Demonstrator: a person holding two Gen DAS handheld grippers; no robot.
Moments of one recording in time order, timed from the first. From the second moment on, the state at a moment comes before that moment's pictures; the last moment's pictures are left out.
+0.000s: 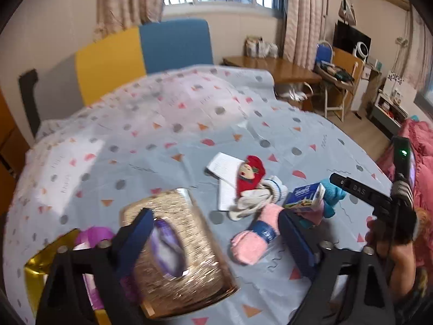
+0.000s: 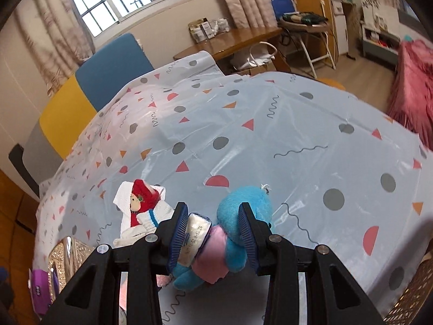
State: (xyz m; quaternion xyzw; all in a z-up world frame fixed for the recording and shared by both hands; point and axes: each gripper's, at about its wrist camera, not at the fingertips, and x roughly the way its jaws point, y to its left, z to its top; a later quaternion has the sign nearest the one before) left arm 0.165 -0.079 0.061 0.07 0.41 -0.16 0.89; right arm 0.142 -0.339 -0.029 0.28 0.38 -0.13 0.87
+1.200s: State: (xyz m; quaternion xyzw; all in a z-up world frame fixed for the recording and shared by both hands) left arm 0.302 -0.176 -0.055 0.02 0.55 -0.18 0.81; right arm 0.146 -0.338 -0.032 0.32 0.38 -0.07 0.86
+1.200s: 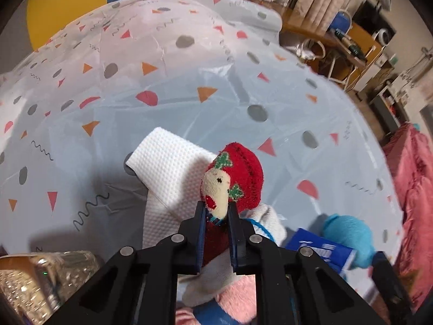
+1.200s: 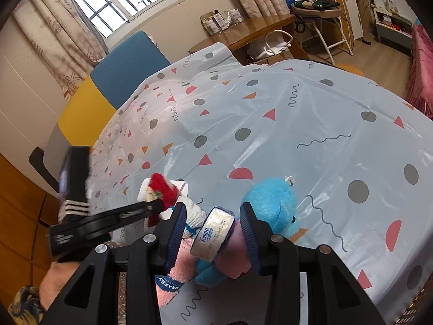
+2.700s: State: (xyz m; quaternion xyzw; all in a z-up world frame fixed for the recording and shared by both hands) left arm 0.105 0.289 -0.003 -0.20 0.45 0.10 0.87; right arm 0.152 -0.317 -0.037 0.25 0.41 -0.08 0.87
